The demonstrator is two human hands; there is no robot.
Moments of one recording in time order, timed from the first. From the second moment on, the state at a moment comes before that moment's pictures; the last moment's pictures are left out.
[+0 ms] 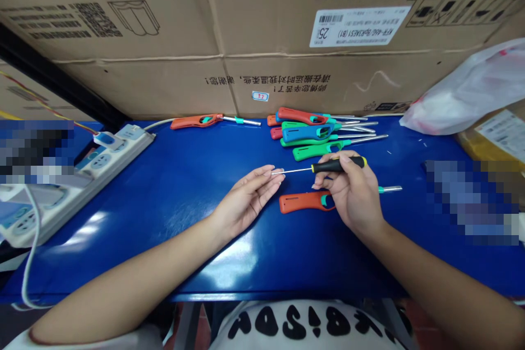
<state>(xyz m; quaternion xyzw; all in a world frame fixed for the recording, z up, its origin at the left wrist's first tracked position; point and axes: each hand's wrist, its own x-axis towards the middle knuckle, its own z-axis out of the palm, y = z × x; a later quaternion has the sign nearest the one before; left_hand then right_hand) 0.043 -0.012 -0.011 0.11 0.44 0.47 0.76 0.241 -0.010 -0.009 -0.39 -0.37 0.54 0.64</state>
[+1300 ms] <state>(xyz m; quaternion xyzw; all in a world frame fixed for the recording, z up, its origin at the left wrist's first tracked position) 0.044 -0.011 -0.014 0.12 0.44 0.50 0.73 0.224 -0.037 0.002 -0.41 -0.52 0.38 0.65</state>
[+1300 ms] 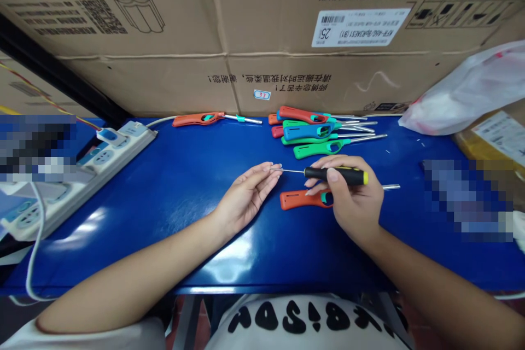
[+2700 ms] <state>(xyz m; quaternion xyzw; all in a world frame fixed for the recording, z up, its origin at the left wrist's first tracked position) 0.029 -0.024 -0.025 0.84 0.41 0.23 0.26 0.226 -0.022 0.030 -0.43 -0.68 0.18 0.56</state>
